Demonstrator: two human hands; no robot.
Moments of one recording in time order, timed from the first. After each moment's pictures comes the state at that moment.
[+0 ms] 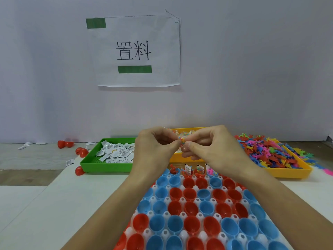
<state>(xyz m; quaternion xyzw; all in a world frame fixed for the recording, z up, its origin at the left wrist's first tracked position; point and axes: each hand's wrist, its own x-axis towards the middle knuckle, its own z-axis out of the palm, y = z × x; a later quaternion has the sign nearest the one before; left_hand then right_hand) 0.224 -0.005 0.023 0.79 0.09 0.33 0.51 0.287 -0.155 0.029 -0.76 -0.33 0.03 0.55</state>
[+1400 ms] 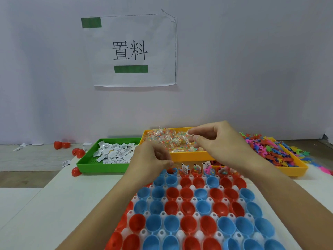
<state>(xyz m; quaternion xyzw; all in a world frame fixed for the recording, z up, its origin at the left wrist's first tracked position) 0.237 0.020 -0.004 0.90 0.09 0.19 0.39 0.306 -0.166 0.032 -0.82 -0.30 -0.03 0.49</state>
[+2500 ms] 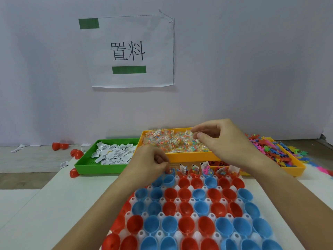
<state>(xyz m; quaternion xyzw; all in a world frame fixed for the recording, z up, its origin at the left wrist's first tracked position) 0.240 0.027 -0.008 0.94 0.05 0.15 0.31 0.316 -0.176 0.032 -0.82 -0.32 -0.06 0.46</state>
